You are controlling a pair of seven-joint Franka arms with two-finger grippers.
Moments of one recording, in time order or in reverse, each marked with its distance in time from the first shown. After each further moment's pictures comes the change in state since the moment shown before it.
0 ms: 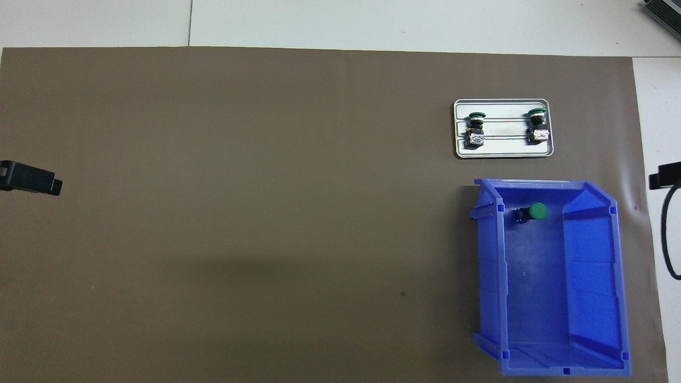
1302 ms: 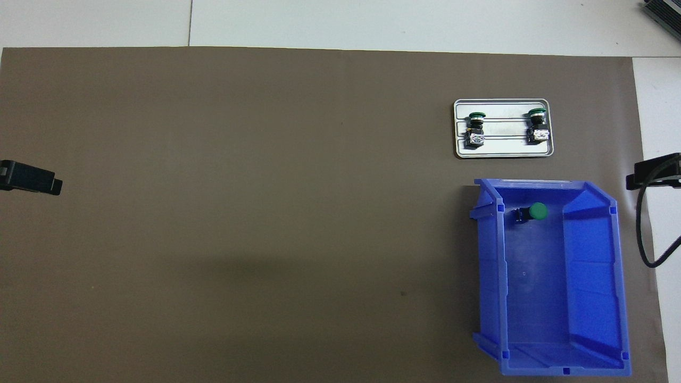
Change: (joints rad) left arm 0.000 0.000 0.000 0.000 0.000 0.000 0.000; right arm 0.009 0.030 0.024 0.013 0.033 -0.028 0.091
